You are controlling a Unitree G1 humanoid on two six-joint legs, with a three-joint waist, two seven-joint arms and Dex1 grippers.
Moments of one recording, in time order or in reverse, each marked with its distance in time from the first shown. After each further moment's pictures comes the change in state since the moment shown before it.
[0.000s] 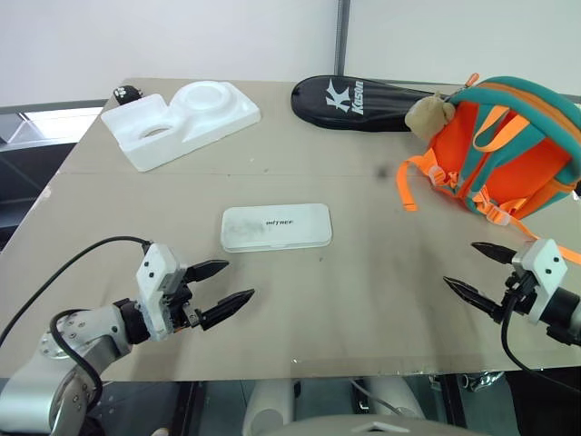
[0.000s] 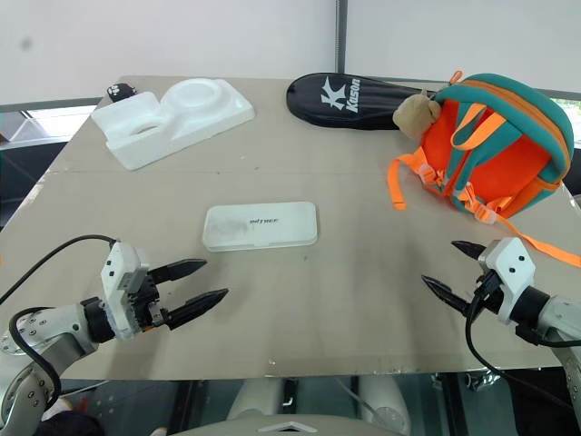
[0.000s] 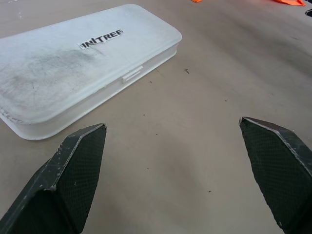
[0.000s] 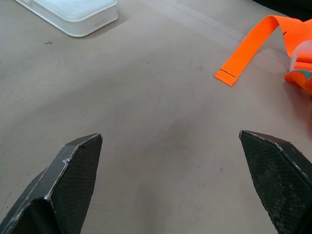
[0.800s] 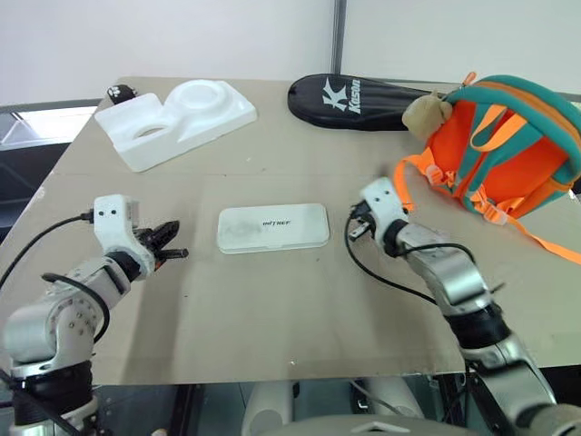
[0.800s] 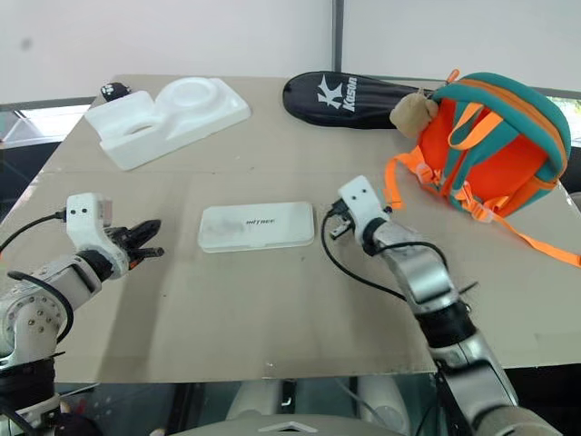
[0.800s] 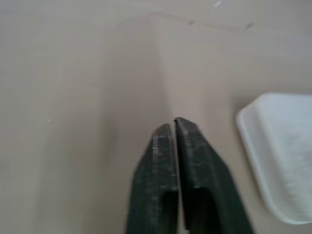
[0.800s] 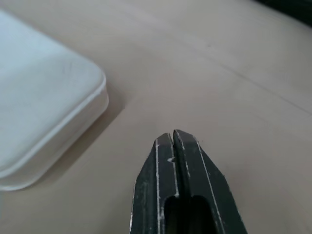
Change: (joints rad) left arm -0.414 -0.051 0.034 0.321 -0.037 0.335 0.681; right arm -0.799 0.487 0.675 0.455 -0.385 0.298 -0.521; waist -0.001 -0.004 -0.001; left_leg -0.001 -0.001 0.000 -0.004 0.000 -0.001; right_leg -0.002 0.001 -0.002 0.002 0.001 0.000
